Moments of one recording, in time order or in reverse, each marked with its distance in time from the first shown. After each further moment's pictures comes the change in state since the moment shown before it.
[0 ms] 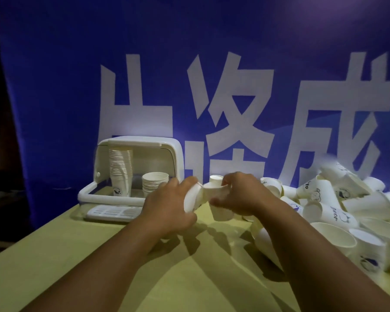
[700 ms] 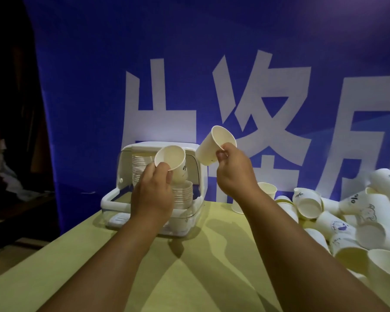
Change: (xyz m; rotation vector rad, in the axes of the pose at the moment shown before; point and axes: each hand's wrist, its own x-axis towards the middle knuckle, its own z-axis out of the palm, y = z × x) left_hand 0.028 -0.076 -0.011 -0.096 0.632 -0.127; right_hand 0.078 -0.067 0.040 0.374 0.397 -0.127
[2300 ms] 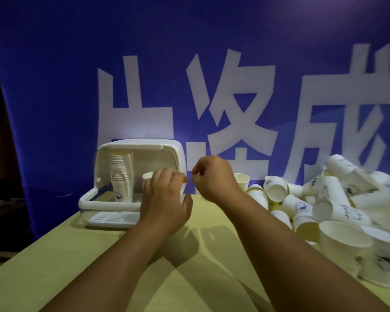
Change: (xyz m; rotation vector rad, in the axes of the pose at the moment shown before) left_hand -0.030 0.053 0.008 0.092 -0.216 0.222; right_hand -0.035 -0.004 -0.019 -0.163 -0.145 0.048
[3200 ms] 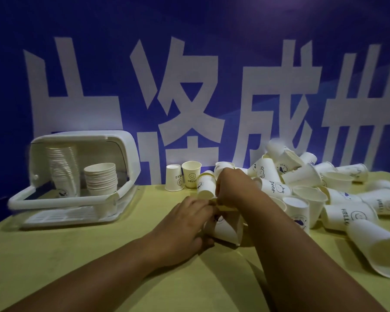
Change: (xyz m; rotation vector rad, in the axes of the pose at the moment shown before) left_hand -0.049 0.118 0.040 -0.307 -0.517 0.512; right_hand -0.044 0.123 -0.091 -0.593 -0.240 0.404
